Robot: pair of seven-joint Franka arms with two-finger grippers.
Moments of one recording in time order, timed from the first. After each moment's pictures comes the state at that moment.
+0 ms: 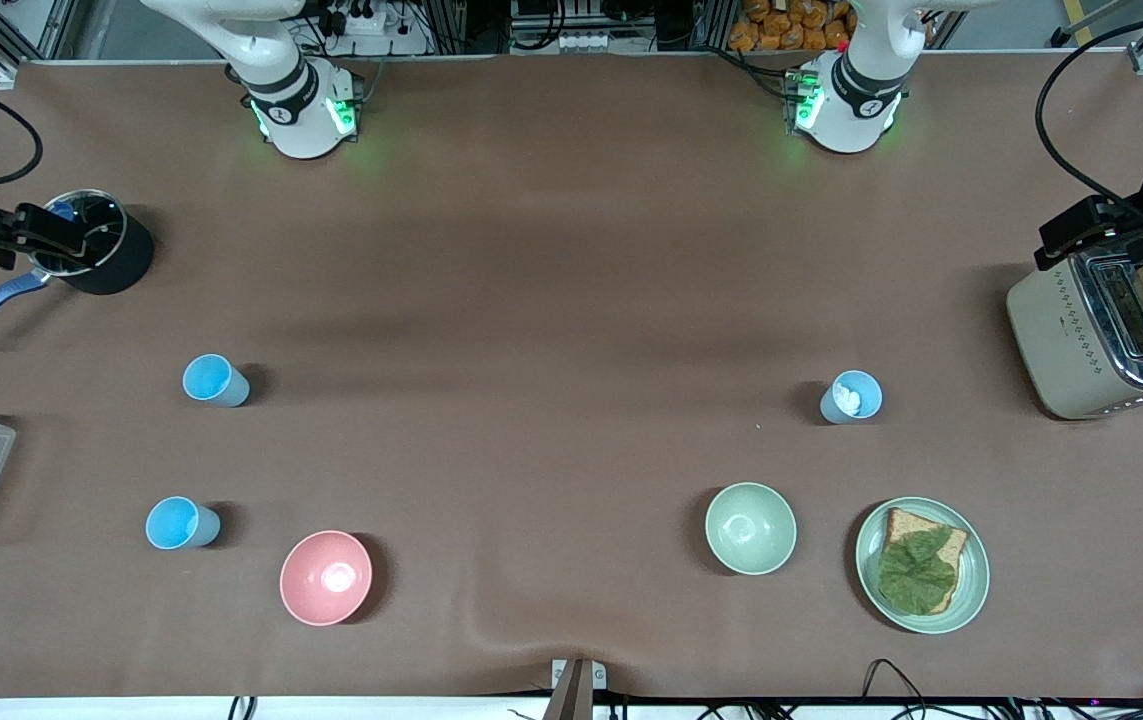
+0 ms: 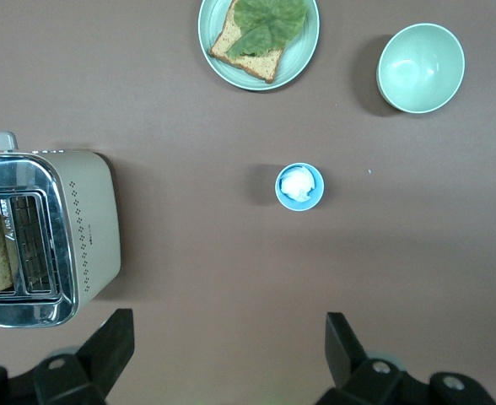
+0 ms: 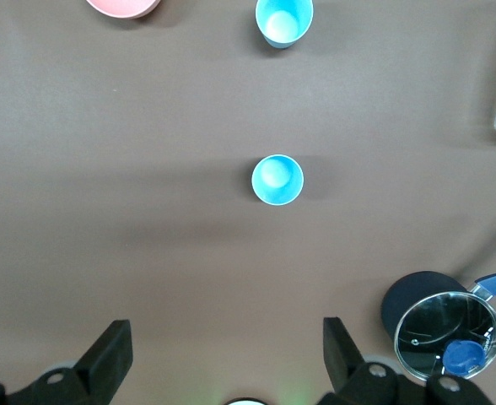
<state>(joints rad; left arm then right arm) -0.07 0.02 0.03 -1.52 0.00 1.52 -0.11 -0.07 0.01 -0.01 -1.59 0.04 1.49 -0.06</state>
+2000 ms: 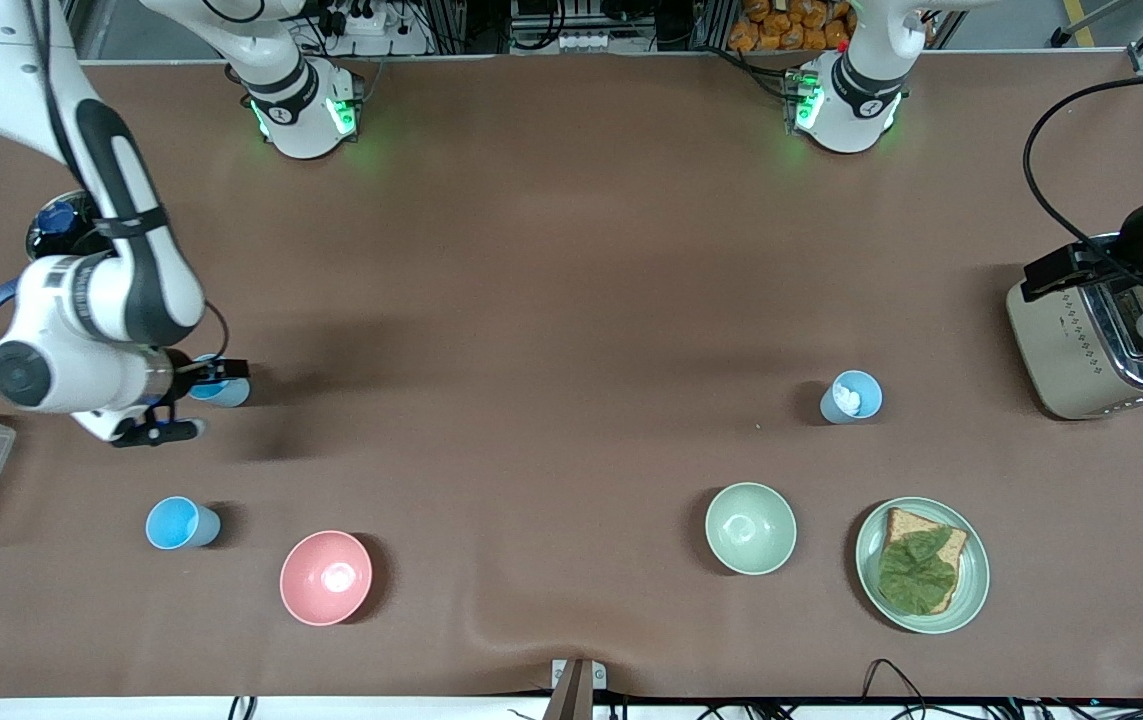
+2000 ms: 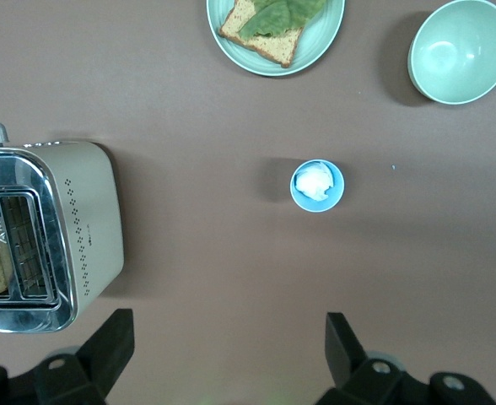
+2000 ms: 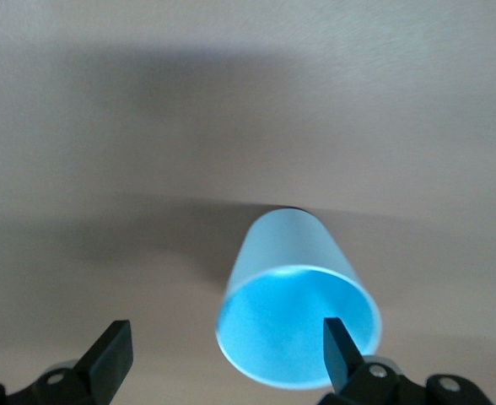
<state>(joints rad) -0.06 0.10 0.03 -1.52 0.02 1.54 -0.11 -0.05 0.43 -0.01 -1.94 0.00 2.08 -0.17</state>
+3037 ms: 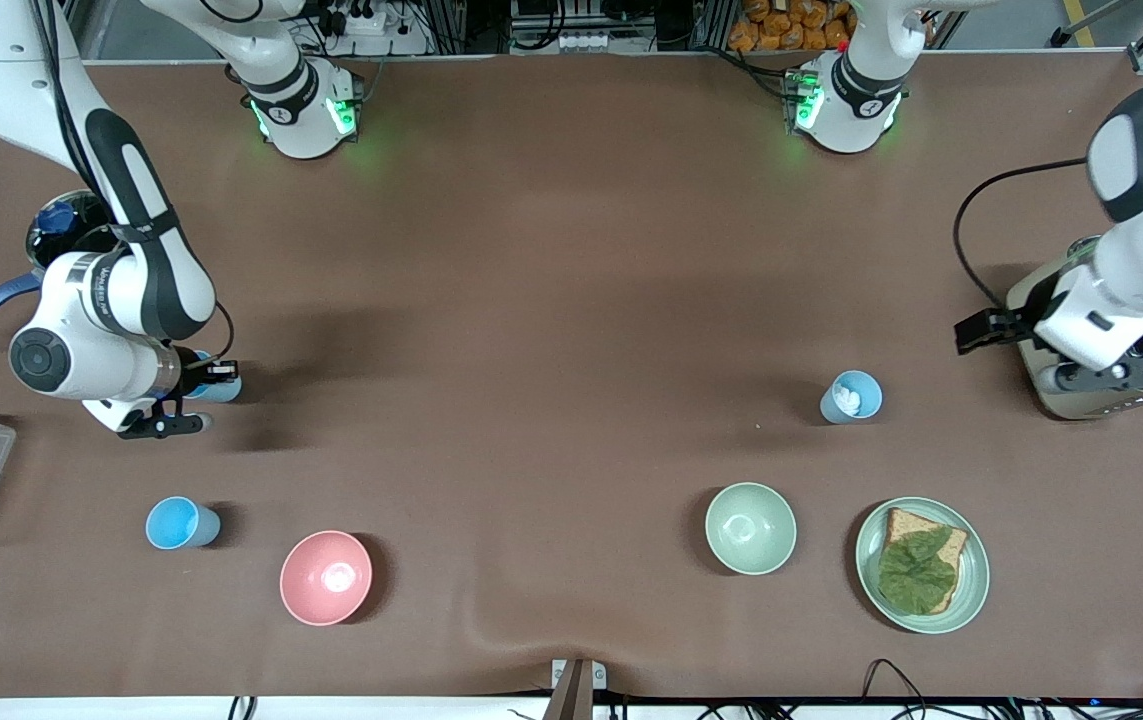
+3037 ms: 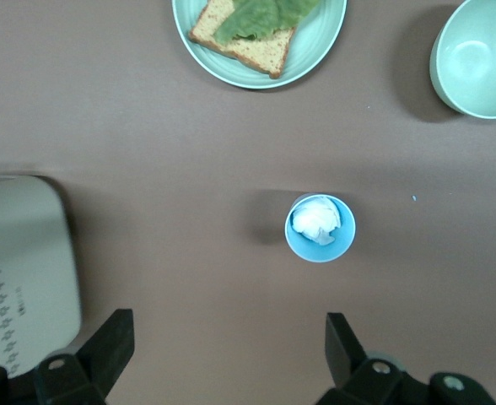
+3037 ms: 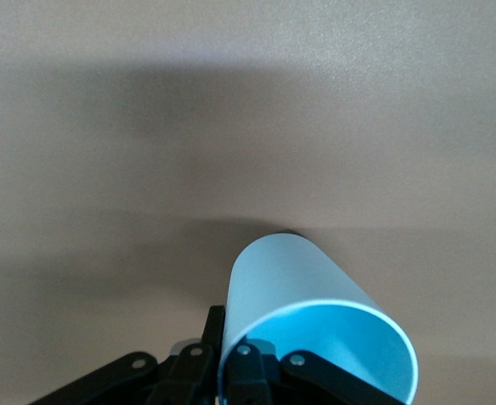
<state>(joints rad) -0.07 0.12 0.02 -1.85 0.02 1.93 -0.11 -0.07 0.44 -0.02 -1.99 0.00 2.16 -0.17</state>
